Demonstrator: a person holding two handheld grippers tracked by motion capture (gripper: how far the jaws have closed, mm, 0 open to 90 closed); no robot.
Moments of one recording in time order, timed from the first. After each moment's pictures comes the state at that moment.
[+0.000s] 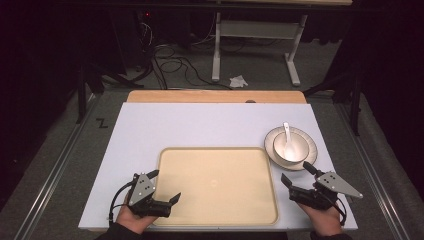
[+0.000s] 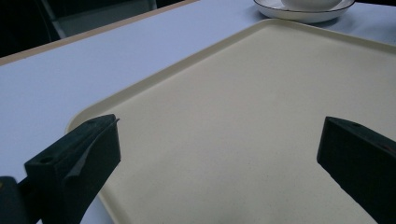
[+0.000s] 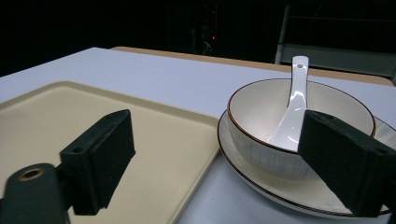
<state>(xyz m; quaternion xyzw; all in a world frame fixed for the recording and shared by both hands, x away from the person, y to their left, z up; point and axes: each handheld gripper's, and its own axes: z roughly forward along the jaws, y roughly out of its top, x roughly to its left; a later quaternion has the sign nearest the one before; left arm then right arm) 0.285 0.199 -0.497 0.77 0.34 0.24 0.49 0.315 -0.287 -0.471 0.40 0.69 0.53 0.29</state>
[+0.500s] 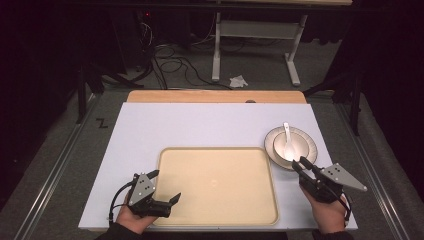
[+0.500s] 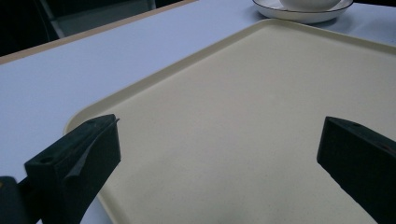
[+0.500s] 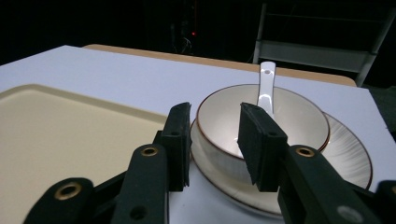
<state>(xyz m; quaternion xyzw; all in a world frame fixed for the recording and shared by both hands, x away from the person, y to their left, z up) 0.285 0.199 -0.498 0.77 0.34 0.24 0.49 0.328 -0.293 -0.455 0.43 0.69 0.49 0.31</state>
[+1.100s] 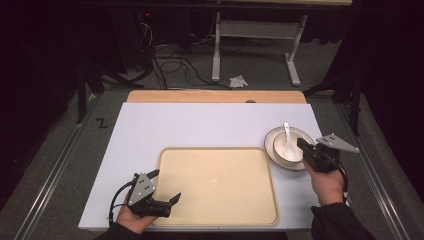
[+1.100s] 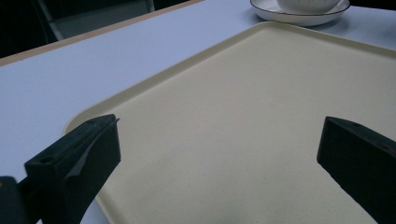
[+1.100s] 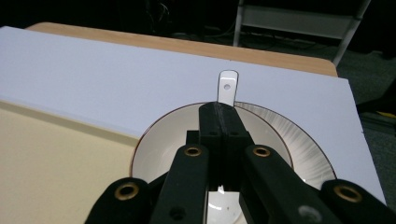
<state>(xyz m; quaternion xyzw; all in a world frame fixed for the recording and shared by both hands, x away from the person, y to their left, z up) 0.285 0.200 -0.497 0.77 0.34 0.23 0.49 0.397 -0.296 -0.432 0.48 0.71 0.43 0.30</state>
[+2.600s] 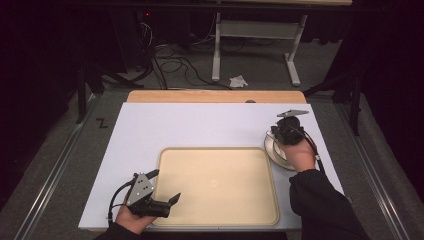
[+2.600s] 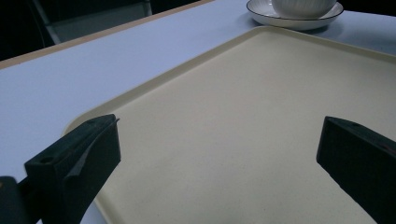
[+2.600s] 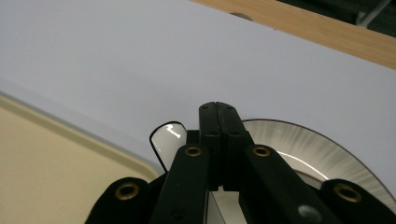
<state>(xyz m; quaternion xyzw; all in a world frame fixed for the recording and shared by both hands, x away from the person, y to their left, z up) 0.284 0.201 -0.495 0.77 0.33 0.23 0.50 0.486 -0.225 -0.434 0.47 0.79 0.30 0.24</state>
